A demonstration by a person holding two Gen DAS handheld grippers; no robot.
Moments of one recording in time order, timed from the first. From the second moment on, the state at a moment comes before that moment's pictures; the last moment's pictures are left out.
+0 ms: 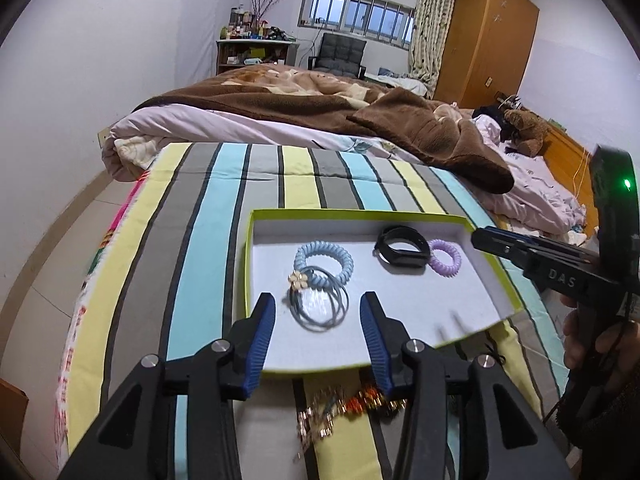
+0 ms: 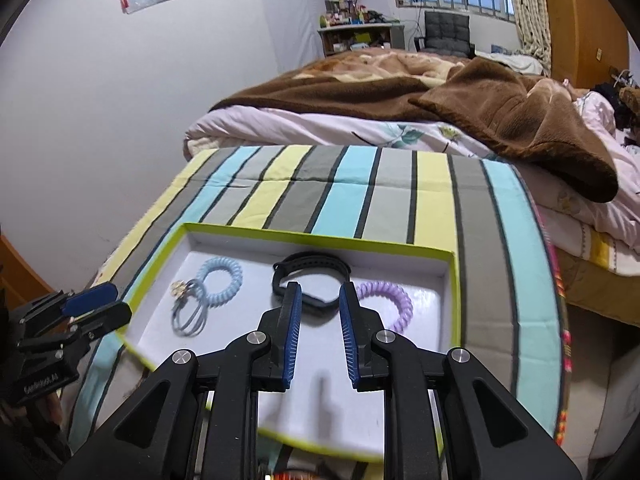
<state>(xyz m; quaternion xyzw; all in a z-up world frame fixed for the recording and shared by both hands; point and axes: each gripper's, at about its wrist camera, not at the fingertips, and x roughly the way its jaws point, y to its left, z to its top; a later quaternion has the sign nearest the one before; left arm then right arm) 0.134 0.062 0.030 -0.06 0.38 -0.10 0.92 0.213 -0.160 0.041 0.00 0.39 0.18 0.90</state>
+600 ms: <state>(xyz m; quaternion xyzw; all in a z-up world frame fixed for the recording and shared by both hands) 0.073 0.077 0.013 -0.10 0.39 -0.08 0.91 0.114 -0.176 0.024 0.03 0.38 0.24 0.89</state>
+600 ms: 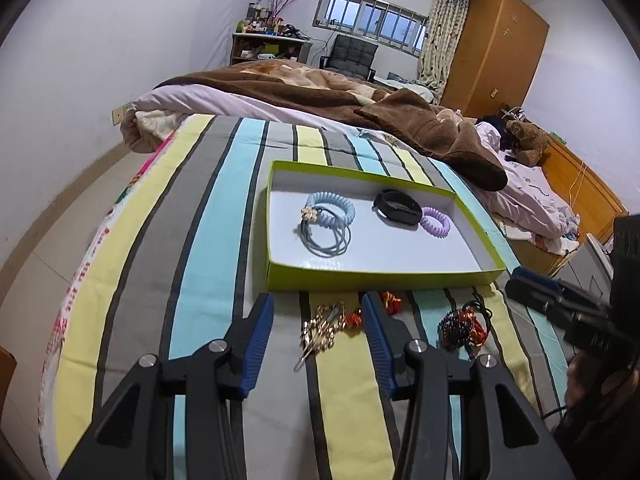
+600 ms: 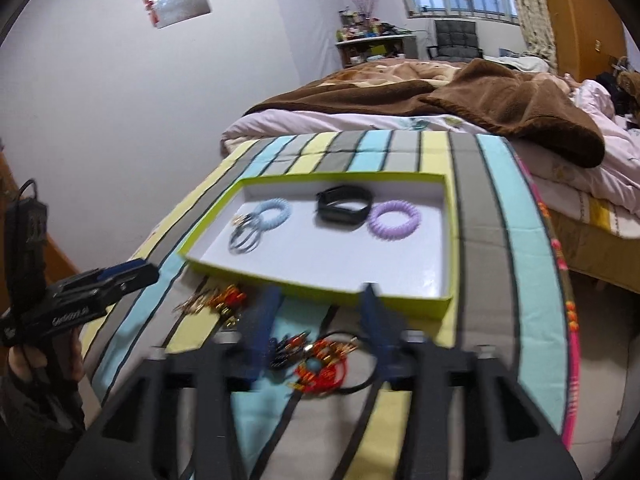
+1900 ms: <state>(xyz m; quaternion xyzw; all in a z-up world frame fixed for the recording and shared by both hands) 0.058 0.088 -0.012 -0.11 0.41 -0.08 0.90 0.096 -0.118 -0.020 -0.11 0.39 0.24 0.88</state>
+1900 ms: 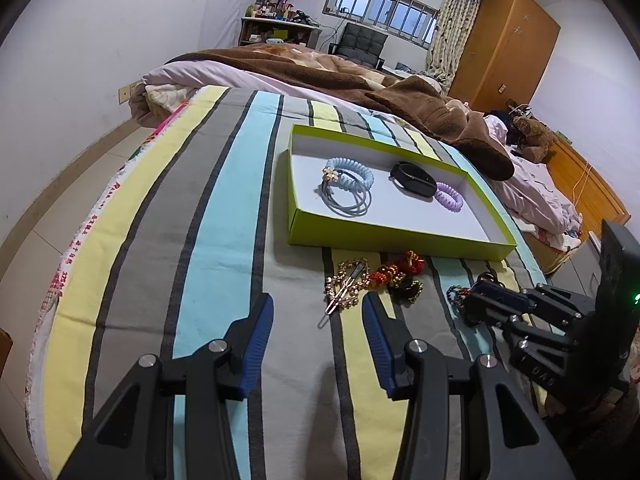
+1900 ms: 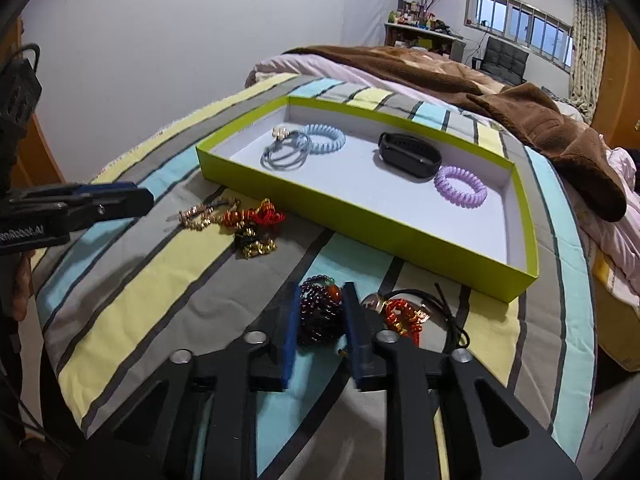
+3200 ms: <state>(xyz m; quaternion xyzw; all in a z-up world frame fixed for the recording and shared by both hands) 0.103 0.043 -0.030 0.04 0.44 -0.10 0.89 0.096 -0.154 0.023 0.01 0.35 0.25 0.90</state>
